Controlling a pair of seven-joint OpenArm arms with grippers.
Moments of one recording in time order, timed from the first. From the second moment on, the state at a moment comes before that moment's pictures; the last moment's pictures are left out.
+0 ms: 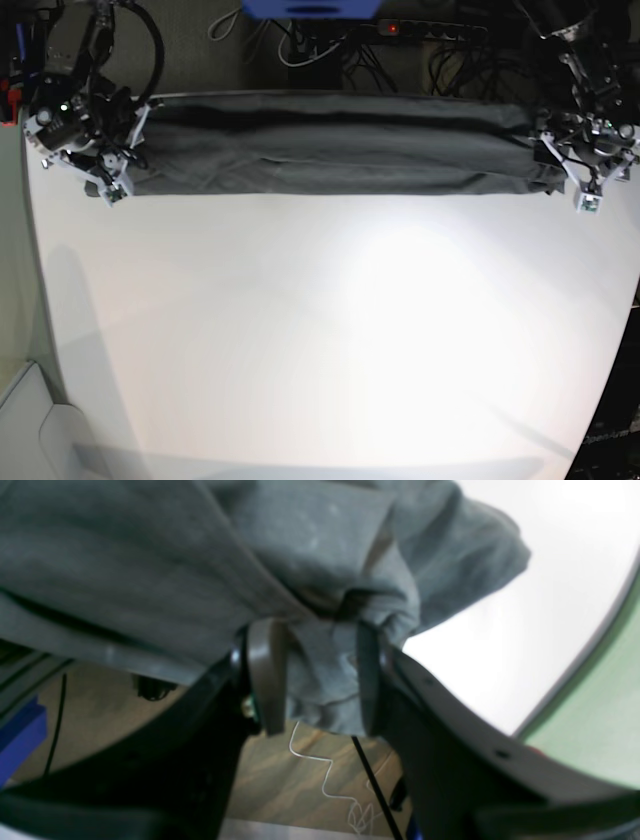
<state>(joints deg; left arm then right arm) 8.1 -10.6 -36.6 90.4 5.0 -39.4 51.0 -14.9 6.8 21.1 111.8 5.7 39.7 -76.8</state>
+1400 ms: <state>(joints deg) 8.5 -5.3 -36.2 109.3 -3.7 -40.6 58.1 -13.6 6.9 18.1 111.7 5.5 39.7 -76.8</state>
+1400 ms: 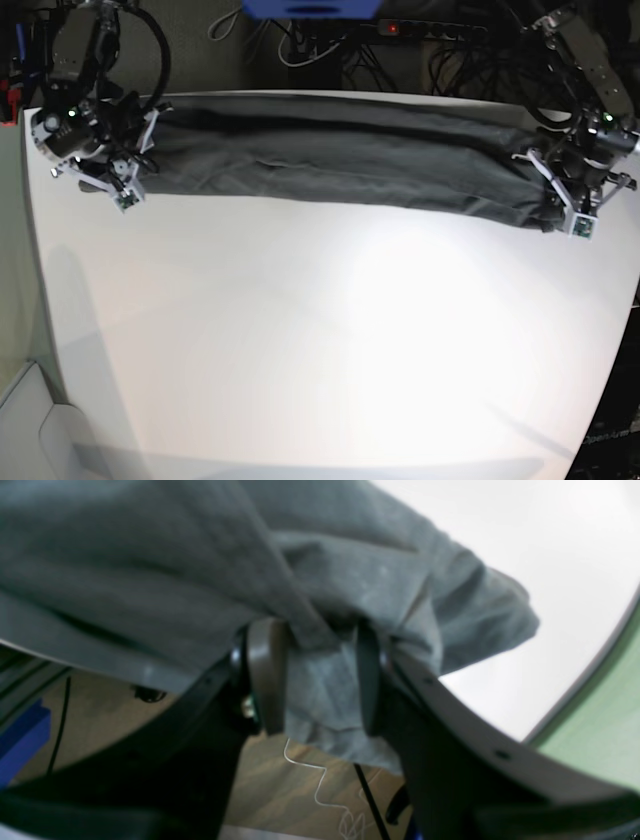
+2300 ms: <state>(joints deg) 15.0 8.0 -1.7 114.9 -3.6 -27.5 57.0 -13.6 7.0 16.4 111.7 5.5 39.7 -76.9</state>
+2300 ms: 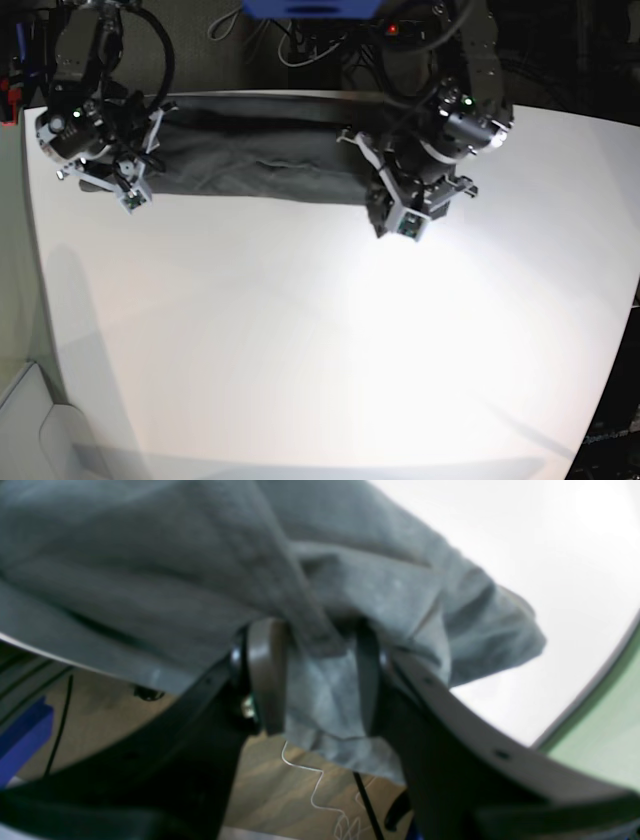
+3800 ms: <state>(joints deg) 14.0 7.7 18.6 107.5 -11.5 -6.6 50.4 -13.1 7.0 14.4 111.7 5.6 39.7 -76.8</state>
